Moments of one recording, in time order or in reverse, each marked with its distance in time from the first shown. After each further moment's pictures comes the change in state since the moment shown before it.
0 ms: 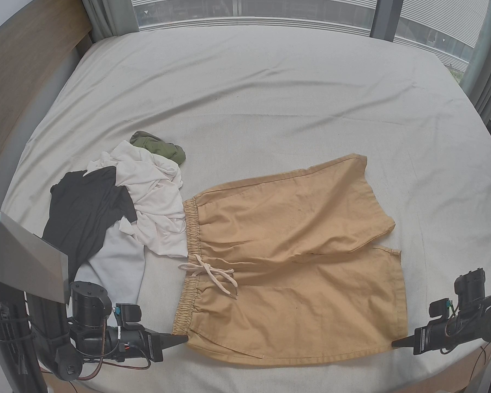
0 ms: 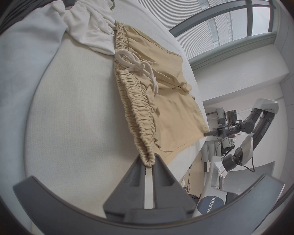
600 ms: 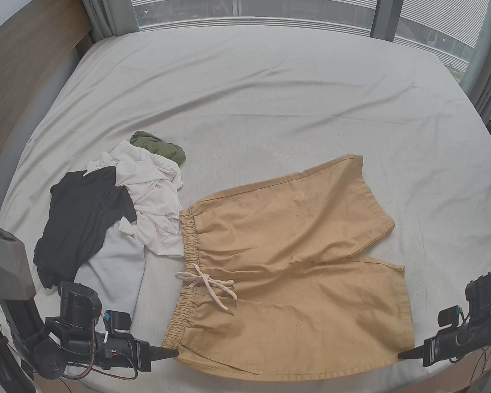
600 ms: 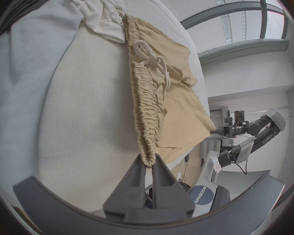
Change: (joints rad) left arm 0.004 -0.245 0.000 0.392 -0.023 0.006; right arm 0.026 -0.251 0.000 0.288 -0.004 -0.007
